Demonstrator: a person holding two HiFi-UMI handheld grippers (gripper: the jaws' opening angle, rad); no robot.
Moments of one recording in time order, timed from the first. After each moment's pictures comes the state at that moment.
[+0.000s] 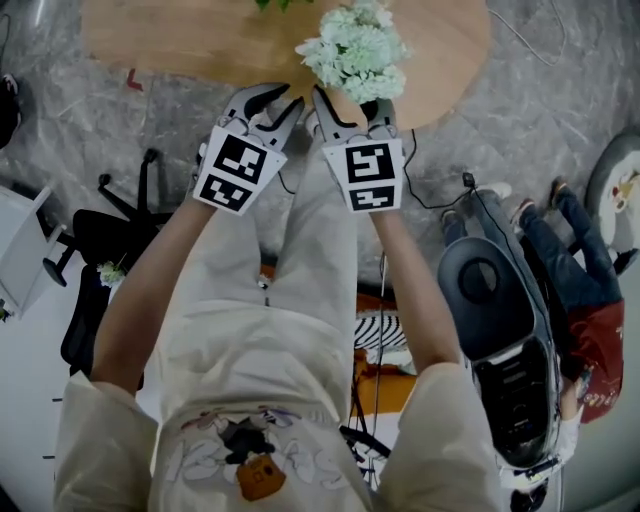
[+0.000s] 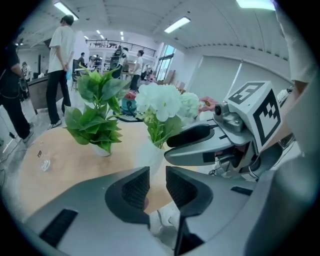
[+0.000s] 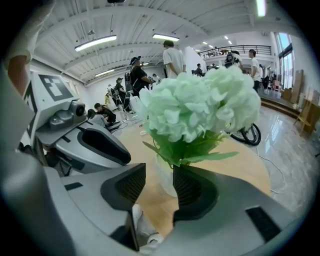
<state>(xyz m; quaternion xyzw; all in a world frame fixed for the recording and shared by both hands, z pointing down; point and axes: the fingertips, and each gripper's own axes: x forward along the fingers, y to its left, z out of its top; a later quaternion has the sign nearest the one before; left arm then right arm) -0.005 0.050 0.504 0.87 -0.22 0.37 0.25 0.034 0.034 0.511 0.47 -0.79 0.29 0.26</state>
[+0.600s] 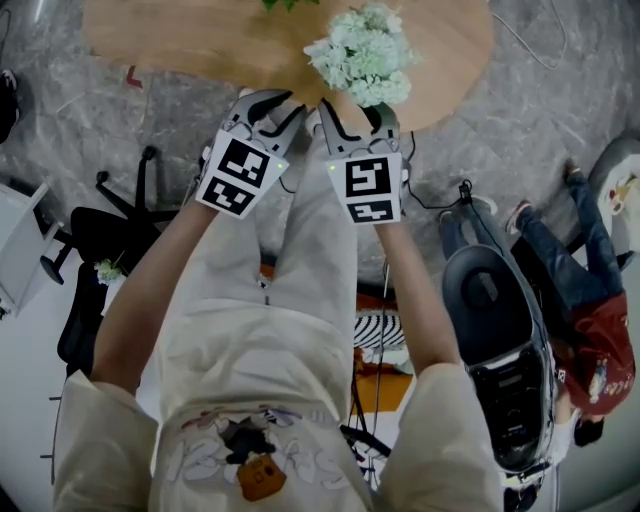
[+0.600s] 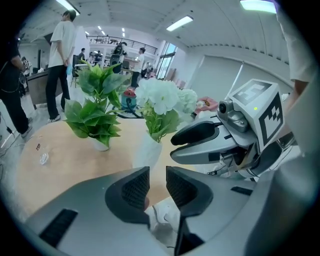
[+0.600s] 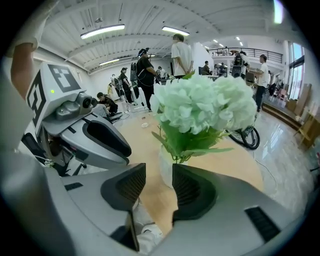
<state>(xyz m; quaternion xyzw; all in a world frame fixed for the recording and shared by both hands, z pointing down) -0.011 0.061 0.510 0.87 -0.21 0.37 0.26 0.033 0.053 0.512 0.45 -0.79 0.27 0.32</state>
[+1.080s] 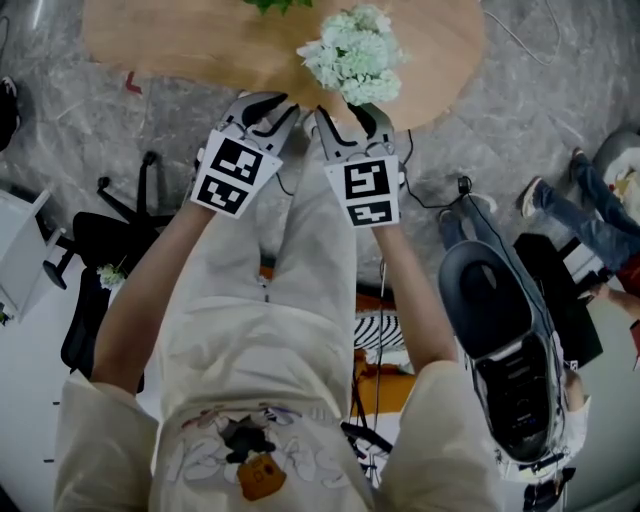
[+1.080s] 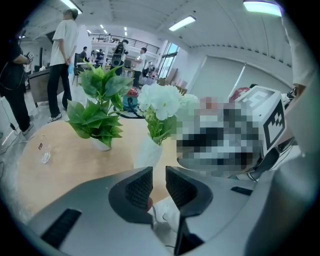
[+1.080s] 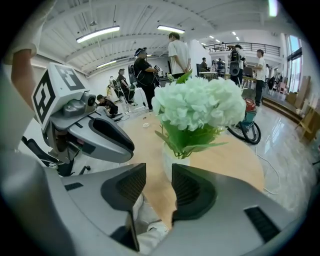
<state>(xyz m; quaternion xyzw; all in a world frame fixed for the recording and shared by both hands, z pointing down) -0.013 0.057 0.503 0.86 -0.21 0.37 0.27 0.035 0.064 0.509 0.45 -0.78 0.30 0.31</state>
